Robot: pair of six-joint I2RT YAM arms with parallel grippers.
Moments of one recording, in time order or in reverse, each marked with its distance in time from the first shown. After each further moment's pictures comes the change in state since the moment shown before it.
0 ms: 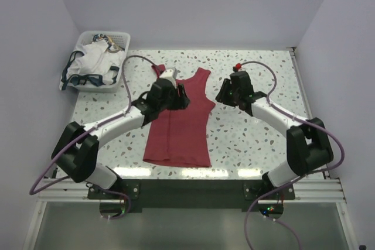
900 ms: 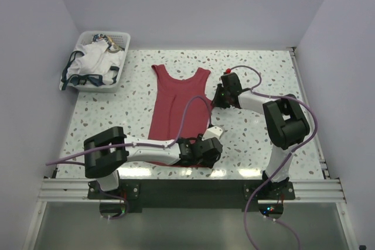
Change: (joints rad) left arm -0.716 0.195 0.010 -0.228 -0.286 -0.123; right arm -0.048 0.370 0.114 0.077 -0.095 0.000
